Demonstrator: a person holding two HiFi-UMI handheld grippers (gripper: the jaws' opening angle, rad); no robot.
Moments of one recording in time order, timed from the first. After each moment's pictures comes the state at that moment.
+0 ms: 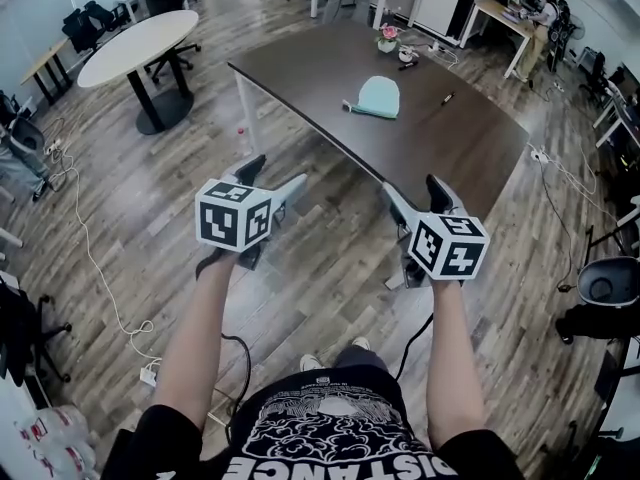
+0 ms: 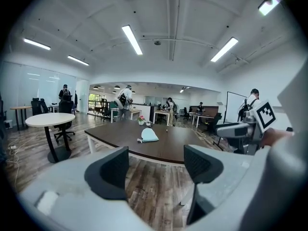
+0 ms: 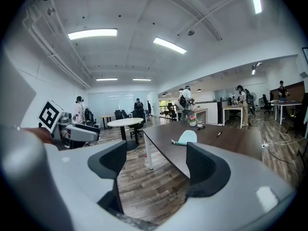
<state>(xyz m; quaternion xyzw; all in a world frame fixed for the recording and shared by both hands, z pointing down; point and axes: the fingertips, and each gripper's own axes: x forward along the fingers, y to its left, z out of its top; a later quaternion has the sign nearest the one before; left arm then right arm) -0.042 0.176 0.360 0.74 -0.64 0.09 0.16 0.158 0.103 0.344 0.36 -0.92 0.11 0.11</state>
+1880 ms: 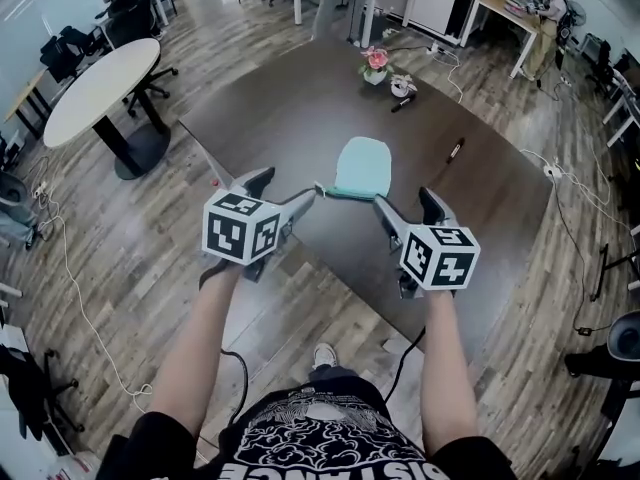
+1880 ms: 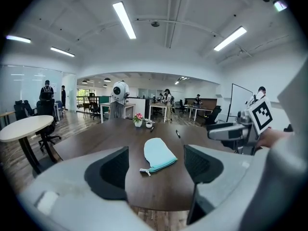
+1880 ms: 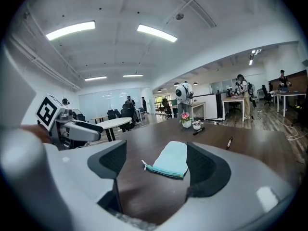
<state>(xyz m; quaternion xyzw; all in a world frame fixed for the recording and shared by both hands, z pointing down) -0.096 -0.174 0.394 0.77 -0.60 0.14 0.18 0.079 -0.232 0.394 0.37 -0.91 0.15 0.12</state>
